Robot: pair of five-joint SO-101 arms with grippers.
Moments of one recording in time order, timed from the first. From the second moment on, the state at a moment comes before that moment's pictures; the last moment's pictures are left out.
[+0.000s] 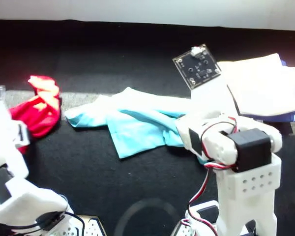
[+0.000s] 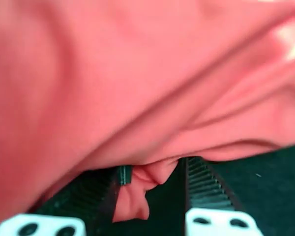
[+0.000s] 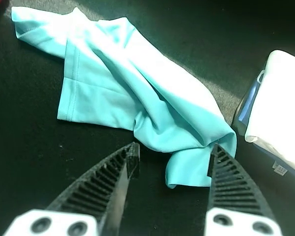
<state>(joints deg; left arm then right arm) -52.7 9.5 27.5 41.4 -22.6 -21.4 -36.3 -3.7 100.4 14.7</state>
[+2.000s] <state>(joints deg) 18.7 2.1 27.4 65.6 -12.0 5.8 -29.1 25.7 88.0 9.9</state>
